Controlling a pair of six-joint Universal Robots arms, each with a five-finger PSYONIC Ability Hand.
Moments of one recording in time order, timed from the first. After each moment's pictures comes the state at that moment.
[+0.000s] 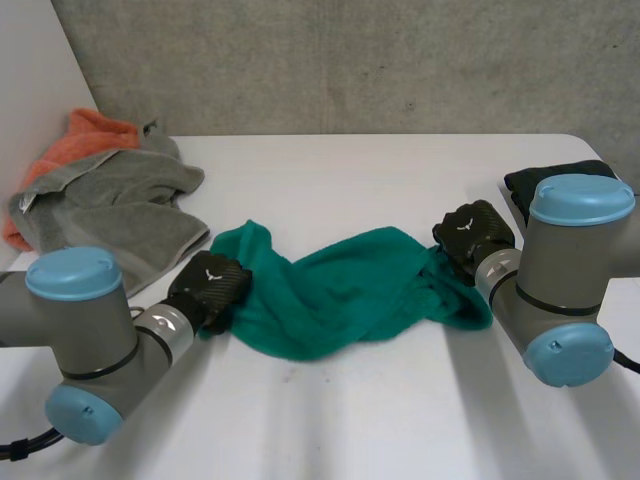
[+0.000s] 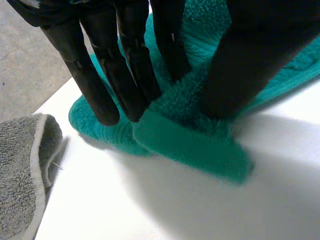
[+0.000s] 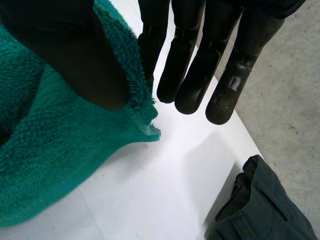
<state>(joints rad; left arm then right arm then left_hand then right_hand) 4.37 -2.14 -1.73 3.51 -1.33 3.68 1.98 -0.97 1.39 -0.10 1.58 2.43 1.05 1.07 1.06 1.07 0.87 0.99 1.17 1.18 1.19 0.99</state>
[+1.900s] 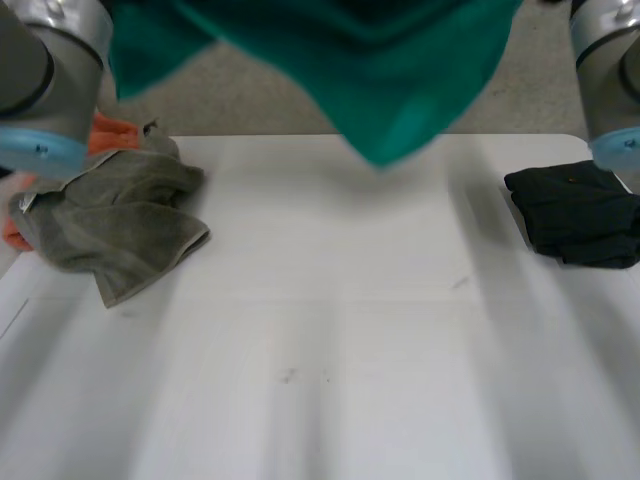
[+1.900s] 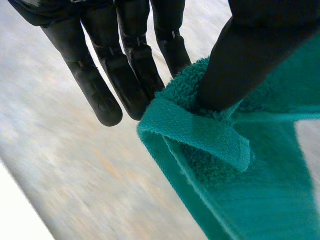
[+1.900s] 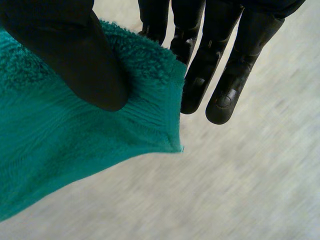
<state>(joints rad) 4.39 -2.10 -0.72 3.38 -1.52 3.57 1.85 -0.96 0.64 -0.25 1.51 2.72 1.10 1.20 1.17 1.20 0.96 0.99 1.18 1.18 1.19 0.98</state>
